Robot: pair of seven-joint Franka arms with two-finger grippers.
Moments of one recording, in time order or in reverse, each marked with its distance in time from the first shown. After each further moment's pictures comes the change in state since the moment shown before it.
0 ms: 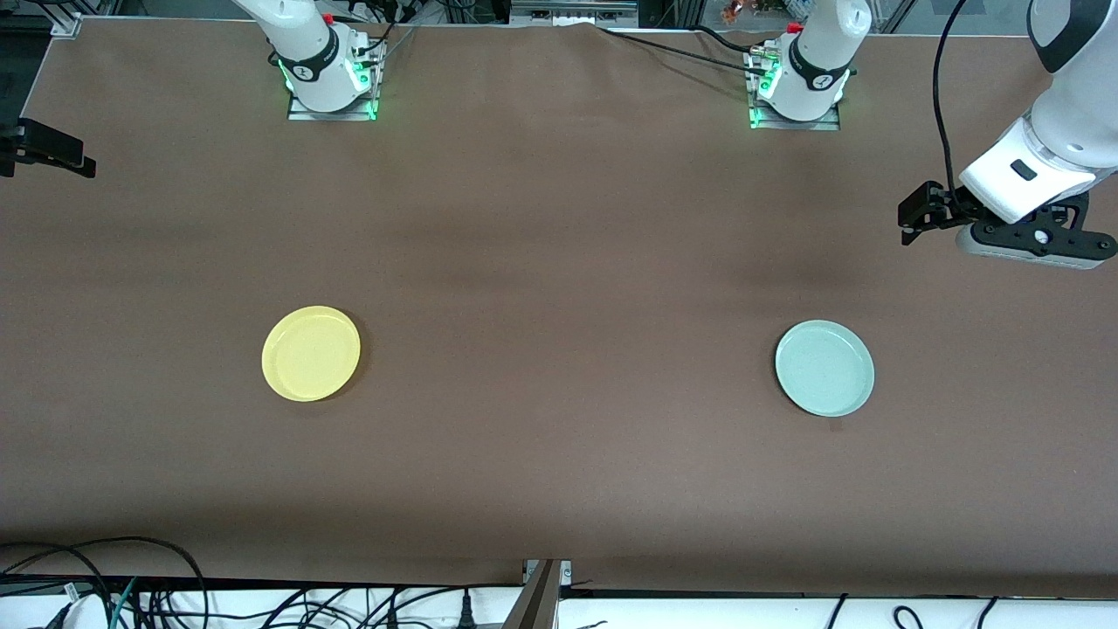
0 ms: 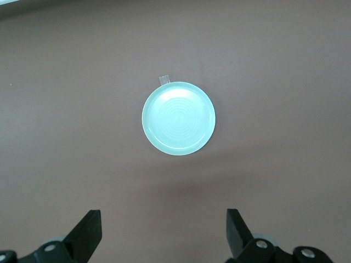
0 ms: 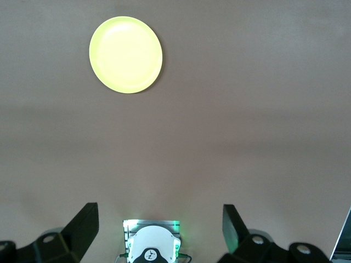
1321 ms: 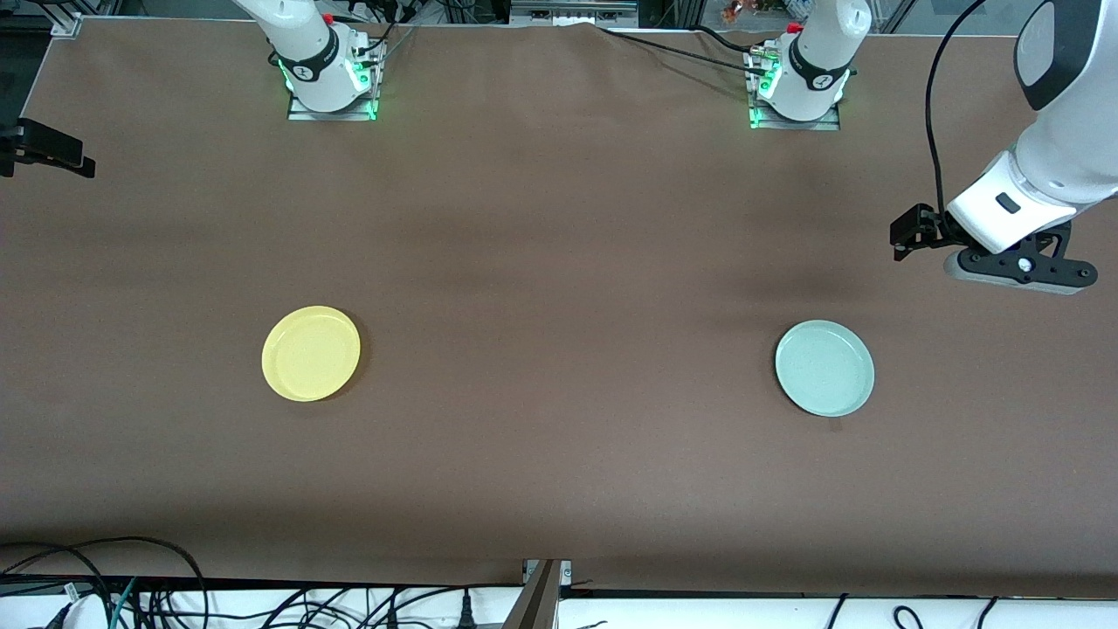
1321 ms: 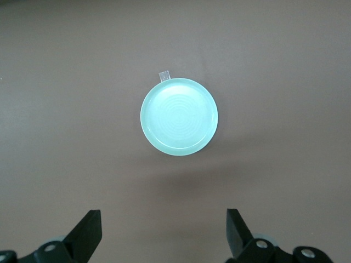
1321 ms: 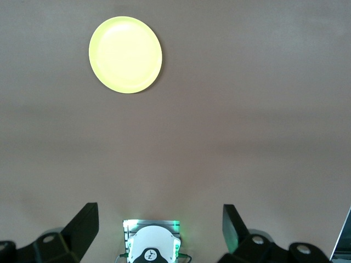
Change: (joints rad) left arm 0.003 0.075 0.002 0.031 0.000 0.003 -0.007; right arm 0.000 0.000 -0.001 0.000 0.000 0.000 0.000
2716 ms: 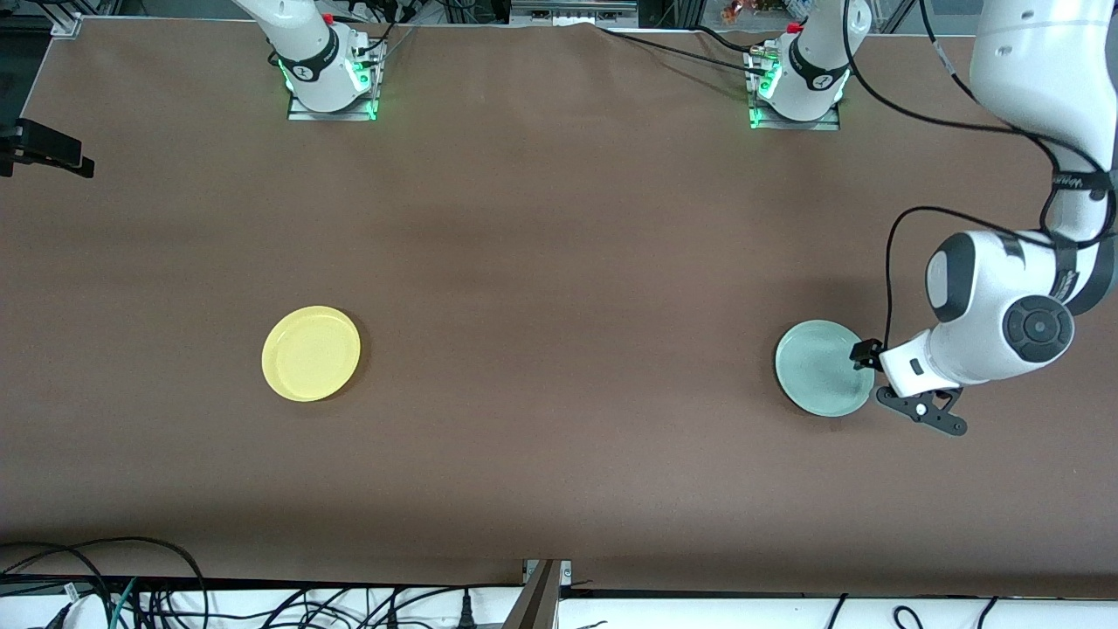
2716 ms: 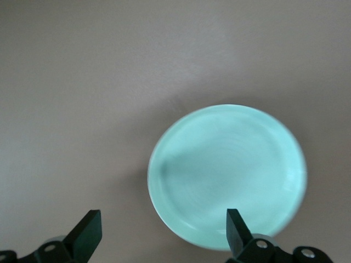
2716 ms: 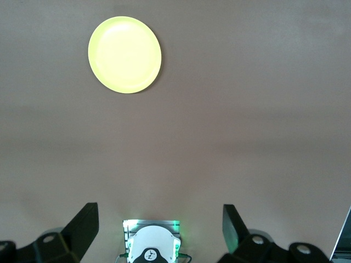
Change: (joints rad) left arm 0.122 0.525 0.002 0.058 0.000 0.443 0.394; right arm -0.001 0.000 -0.002 0.000 0.000 0.000 0.000
